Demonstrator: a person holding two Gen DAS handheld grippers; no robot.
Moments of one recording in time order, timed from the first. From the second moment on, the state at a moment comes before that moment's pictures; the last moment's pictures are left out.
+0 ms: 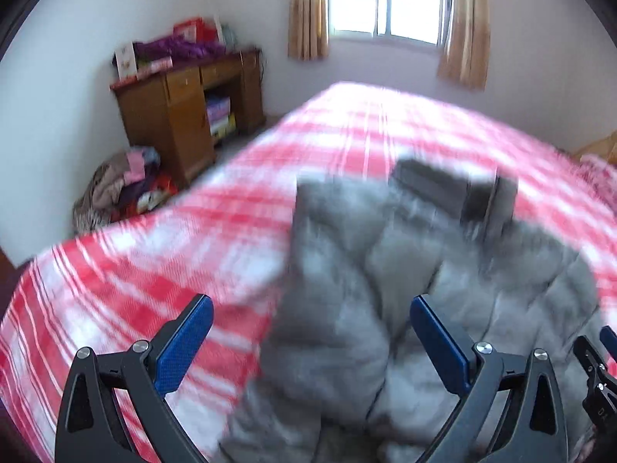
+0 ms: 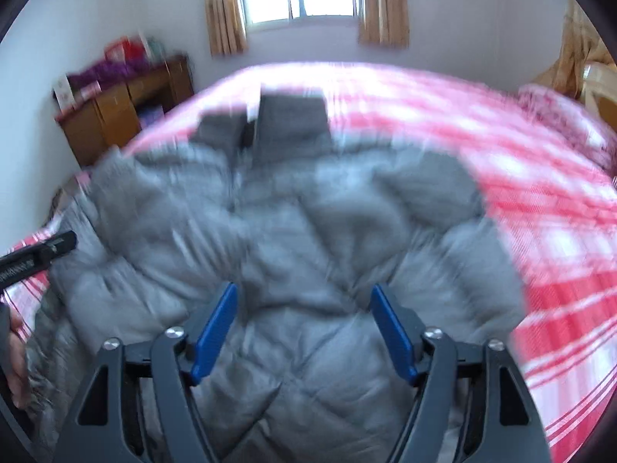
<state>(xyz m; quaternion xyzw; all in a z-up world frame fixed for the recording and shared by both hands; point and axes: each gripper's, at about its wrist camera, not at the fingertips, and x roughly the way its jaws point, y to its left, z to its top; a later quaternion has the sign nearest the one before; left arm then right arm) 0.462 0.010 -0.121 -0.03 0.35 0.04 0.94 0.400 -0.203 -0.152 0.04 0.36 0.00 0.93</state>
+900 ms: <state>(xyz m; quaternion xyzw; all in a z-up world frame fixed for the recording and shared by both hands) 0.578 -0.013 -0.223 -0.01 0.43 0.09 0.90 0.504 -0.293 -0.211 0.02 0.43 -0.08 0.90</state>
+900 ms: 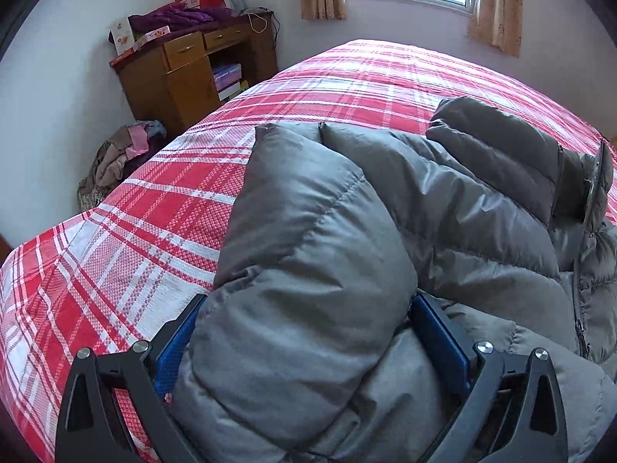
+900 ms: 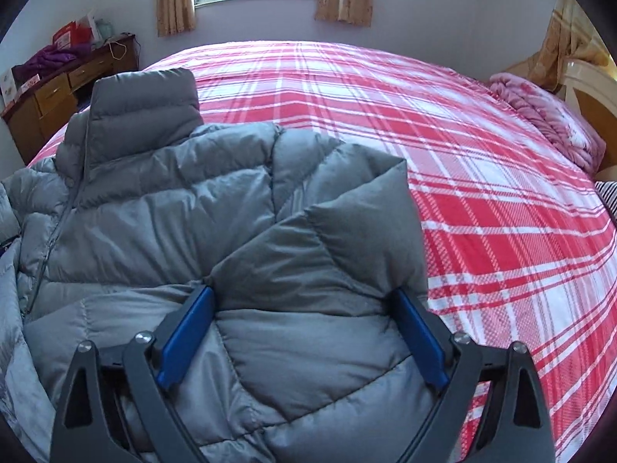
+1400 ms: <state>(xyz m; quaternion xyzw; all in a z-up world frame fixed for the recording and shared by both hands) 0.590 -0.009 -0.226 -0.02 0.44 0.09 0.90 0.512 -0.296 -0.214 0.03 0.43 -0.08 0.90</state>
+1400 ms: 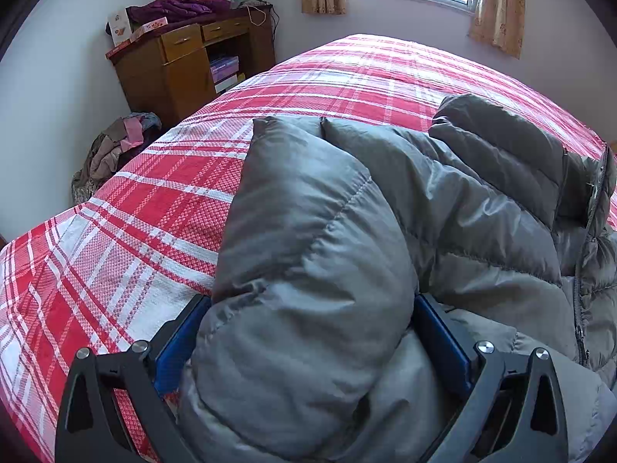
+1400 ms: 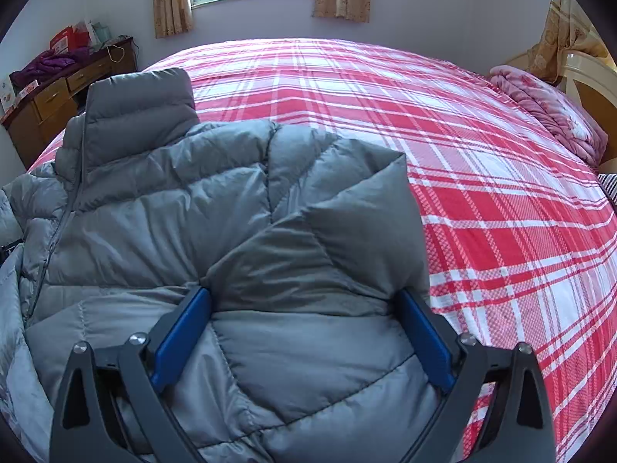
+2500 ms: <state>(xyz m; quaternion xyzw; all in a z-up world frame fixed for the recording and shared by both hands) 0.732 -0.046 -0.120 -0.05 0.45 0.00 0.89 0.640 -0.290 -0.124 0.11 0.44 -0.01 0.89</state>
